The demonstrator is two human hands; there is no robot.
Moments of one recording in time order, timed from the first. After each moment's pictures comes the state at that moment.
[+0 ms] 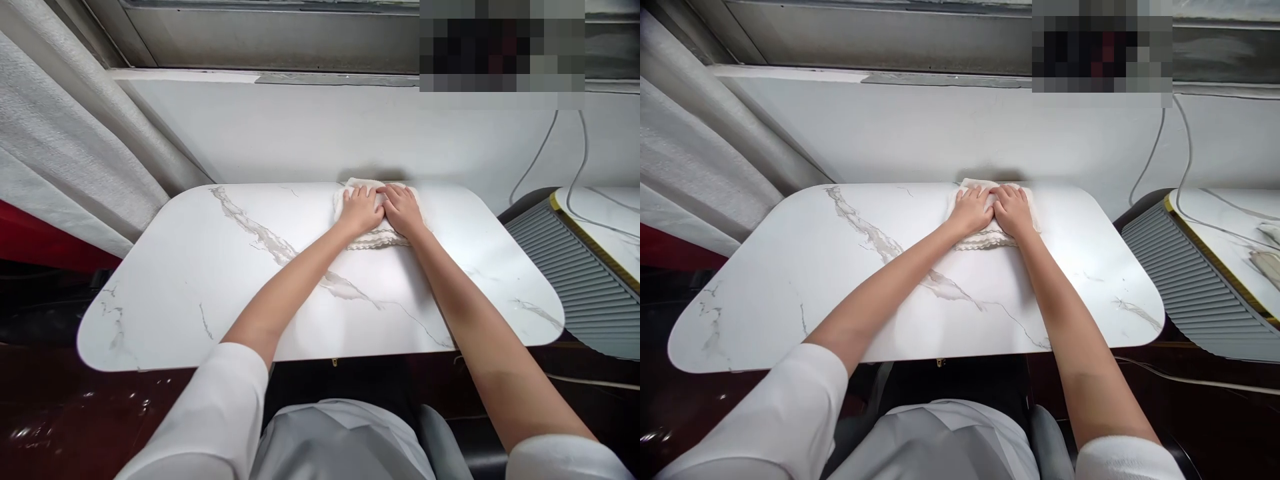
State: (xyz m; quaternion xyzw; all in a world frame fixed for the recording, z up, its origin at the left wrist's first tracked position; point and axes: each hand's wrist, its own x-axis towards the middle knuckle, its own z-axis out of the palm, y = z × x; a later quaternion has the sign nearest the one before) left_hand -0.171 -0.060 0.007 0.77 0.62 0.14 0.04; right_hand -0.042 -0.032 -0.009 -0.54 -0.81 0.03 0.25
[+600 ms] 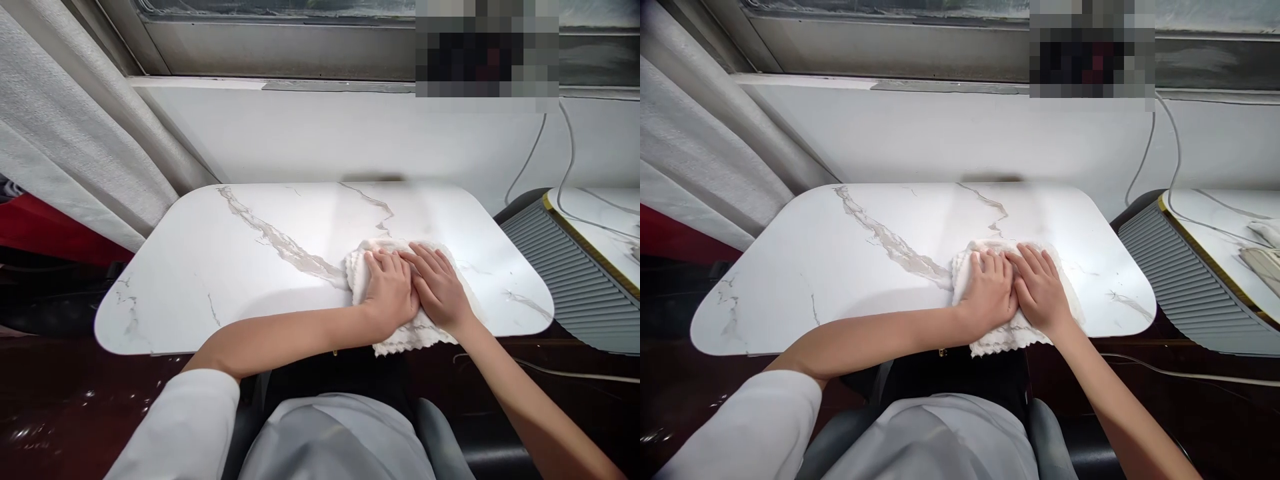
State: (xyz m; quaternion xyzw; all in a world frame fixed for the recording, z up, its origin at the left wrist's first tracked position) left_hand -0.122 -0.240 0.024 0.82 0.56 -0.02 -0.10; right_hand 0.019 -0.216 -0.010 -0.50 -0.84 0.03 0.23
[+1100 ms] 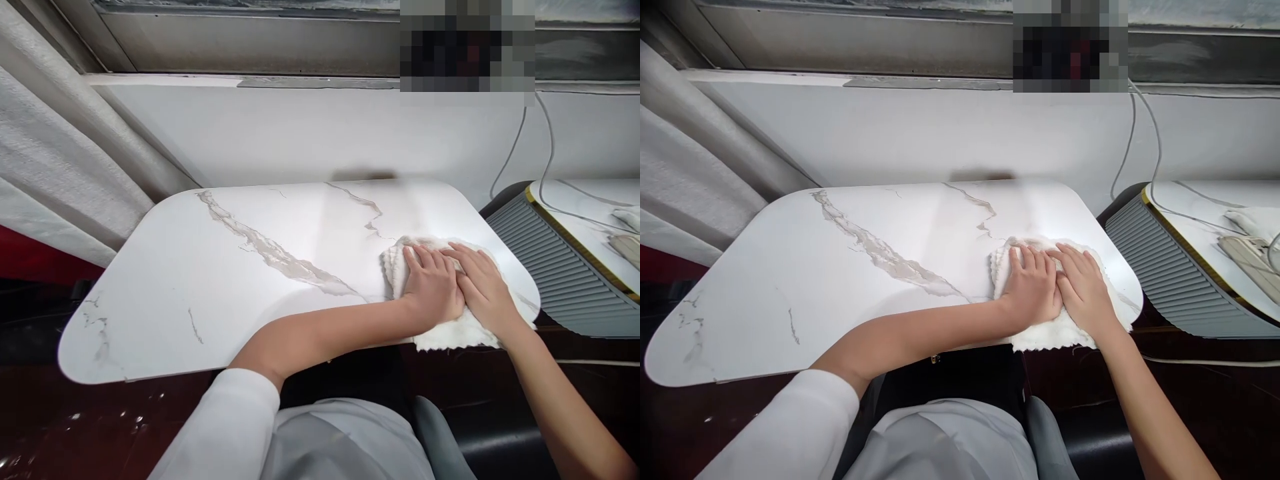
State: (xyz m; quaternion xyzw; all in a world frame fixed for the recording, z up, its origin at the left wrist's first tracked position) left_hand -0.050 -0.216 0.013 0.86 0.49 0.13 -0.04; right_hand 0.094 -0.213 -0.001 -0.56 -0.79 0.04 0.24
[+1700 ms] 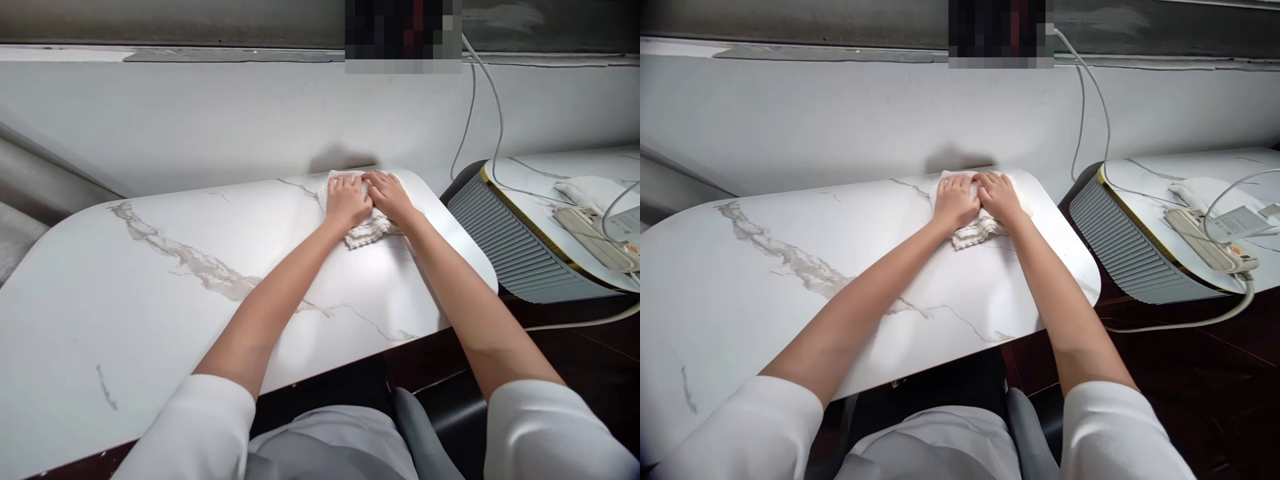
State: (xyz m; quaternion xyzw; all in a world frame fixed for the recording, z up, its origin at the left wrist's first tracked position) left_hand -0.083 -0.038 0.002 0.78 0.58 0.21 0.03; right_hand 0.048 -0.020 0.001 -0.57 -0.80 0.02 0.18
